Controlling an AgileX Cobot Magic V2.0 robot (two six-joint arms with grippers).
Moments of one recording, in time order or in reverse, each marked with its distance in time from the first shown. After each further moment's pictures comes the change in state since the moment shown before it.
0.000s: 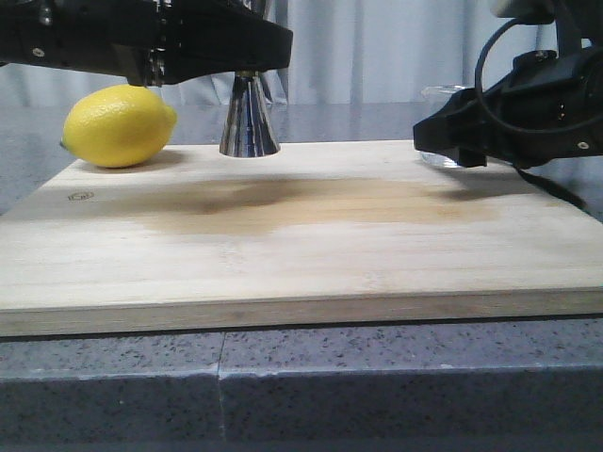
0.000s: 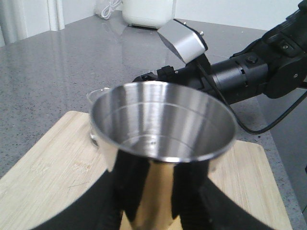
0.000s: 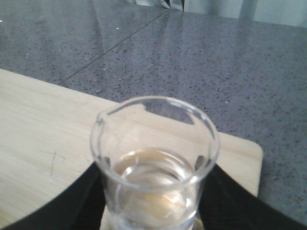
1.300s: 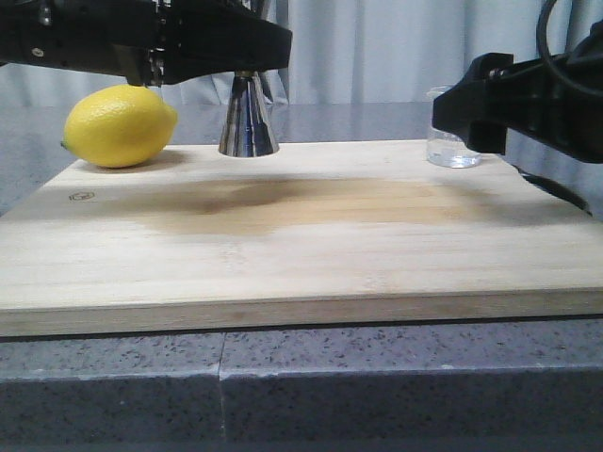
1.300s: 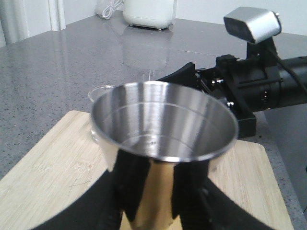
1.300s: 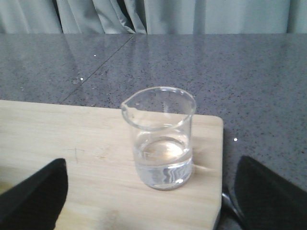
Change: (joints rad) left arm 0.000 0.000 0.000 0.000 0.000 0.001; right arm 0.178 -0.228 0.211 0.498 -0.037 -0.230
